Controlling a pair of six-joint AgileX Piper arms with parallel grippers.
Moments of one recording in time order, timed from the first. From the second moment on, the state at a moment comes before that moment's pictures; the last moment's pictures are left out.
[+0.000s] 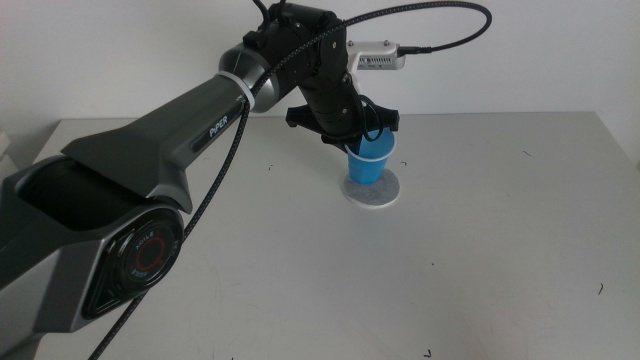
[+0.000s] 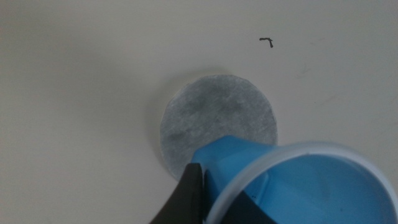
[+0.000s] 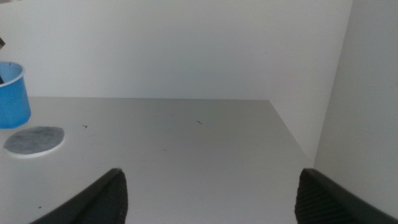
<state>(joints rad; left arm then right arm) -0.54 2.37 -2.30 -0.08 1.06 -0.25 -0.05 -0.01 0.03 -0.03 0.14 0.02</state>
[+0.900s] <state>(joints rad) -0.57 2.48 -2.30 -0.11 0.91 -0.25 -0.05 -0.01 0.03 -0.03 0.14 0.02</state>
